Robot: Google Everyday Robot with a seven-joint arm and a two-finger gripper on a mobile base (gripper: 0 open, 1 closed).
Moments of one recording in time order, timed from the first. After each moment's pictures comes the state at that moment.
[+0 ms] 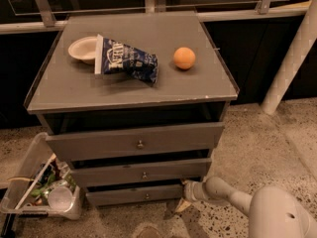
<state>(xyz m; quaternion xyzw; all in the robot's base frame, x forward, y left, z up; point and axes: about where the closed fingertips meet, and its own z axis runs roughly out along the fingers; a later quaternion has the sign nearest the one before) 0.602 -0.125 0.157 -0.64 0.66 0.11 0.37</state>
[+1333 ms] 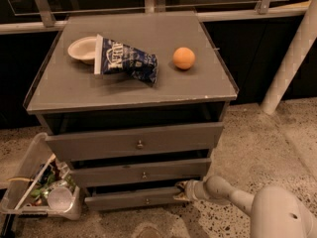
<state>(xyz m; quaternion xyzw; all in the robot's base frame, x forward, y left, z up) 0.602 -0.124 0.163 -0.64 0.66 0.11 0.37</state>
